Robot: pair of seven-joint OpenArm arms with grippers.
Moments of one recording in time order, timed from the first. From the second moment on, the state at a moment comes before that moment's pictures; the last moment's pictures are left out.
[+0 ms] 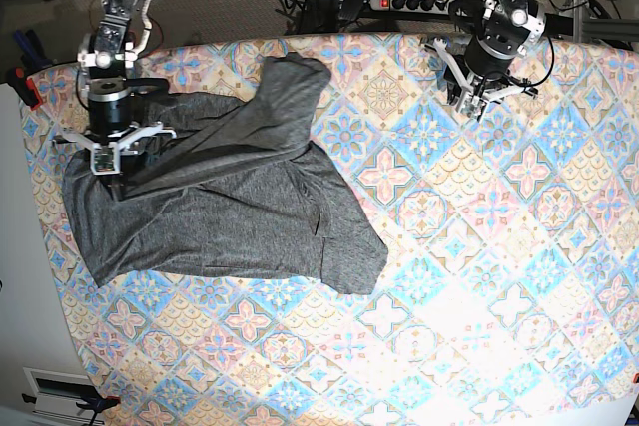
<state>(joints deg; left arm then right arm) 29.1 5.2 -24.1 119.8 4.4 -41.2 37.5 -19.1 6.0 25.0 105.6 -6.3 18.8 -8.5</state>
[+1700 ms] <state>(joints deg) 27.4 5.3 -21.6 119.7 4.7 -41.2 38.1 -1.8 5.5 54.3 109.4 -6.3 18.4 -8.3</state>
